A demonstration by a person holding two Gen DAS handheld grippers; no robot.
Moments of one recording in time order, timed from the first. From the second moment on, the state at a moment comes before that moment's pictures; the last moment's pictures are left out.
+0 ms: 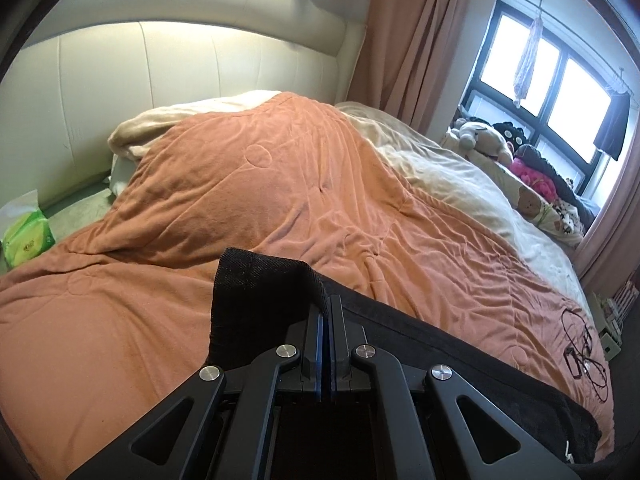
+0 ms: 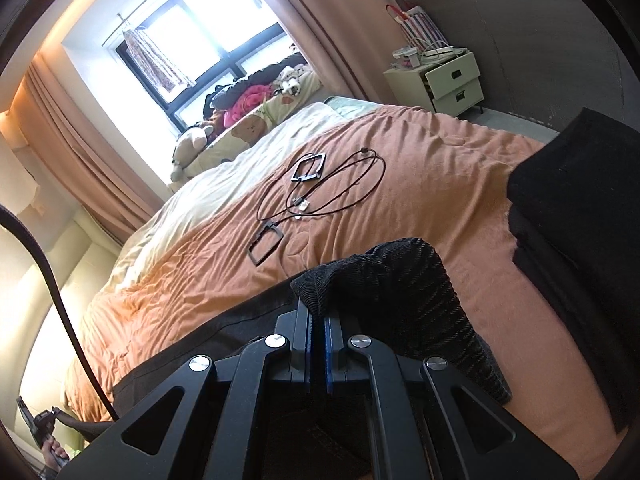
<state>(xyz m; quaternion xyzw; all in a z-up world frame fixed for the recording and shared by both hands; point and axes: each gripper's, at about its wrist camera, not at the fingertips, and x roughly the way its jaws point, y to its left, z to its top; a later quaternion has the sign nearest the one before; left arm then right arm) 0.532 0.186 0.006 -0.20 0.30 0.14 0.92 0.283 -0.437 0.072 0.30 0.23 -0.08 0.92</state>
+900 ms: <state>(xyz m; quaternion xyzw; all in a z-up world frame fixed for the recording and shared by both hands) 0.716 0.186 -0.098 -0.20 0.40 0.16 0.88 0.444 -0.427 0.050 0.25 0.30 -0.13 0.91</state>
